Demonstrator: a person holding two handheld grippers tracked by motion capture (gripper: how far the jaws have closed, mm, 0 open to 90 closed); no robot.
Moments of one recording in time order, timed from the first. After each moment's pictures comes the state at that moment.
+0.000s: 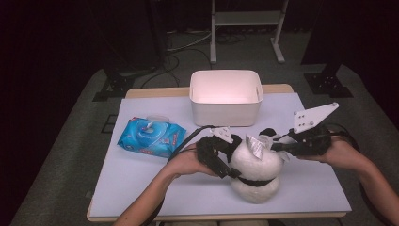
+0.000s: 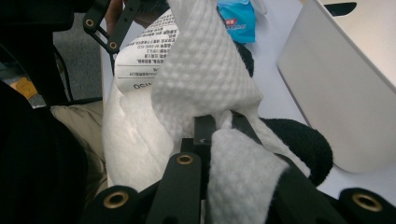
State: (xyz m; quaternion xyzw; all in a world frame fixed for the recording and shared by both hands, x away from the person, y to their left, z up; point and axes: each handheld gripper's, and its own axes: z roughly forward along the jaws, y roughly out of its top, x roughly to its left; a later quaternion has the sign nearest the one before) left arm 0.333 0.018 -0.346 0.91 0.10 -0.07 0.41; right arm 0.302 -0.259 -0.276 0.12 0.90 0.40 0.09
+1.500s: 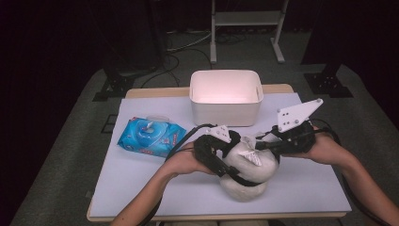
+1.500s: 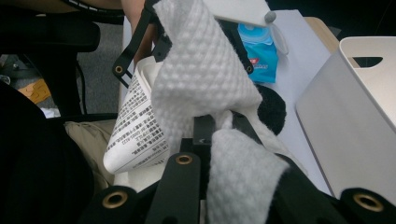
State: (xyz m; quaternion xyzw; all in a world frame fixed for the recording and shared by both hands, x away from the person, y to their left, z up) left arm 0.327 0.023 -0.336 0.91 0.08 -0.05 0.41; right arm 0.300 -0.219 -0.260 0.06 0.90 0.43 0.09
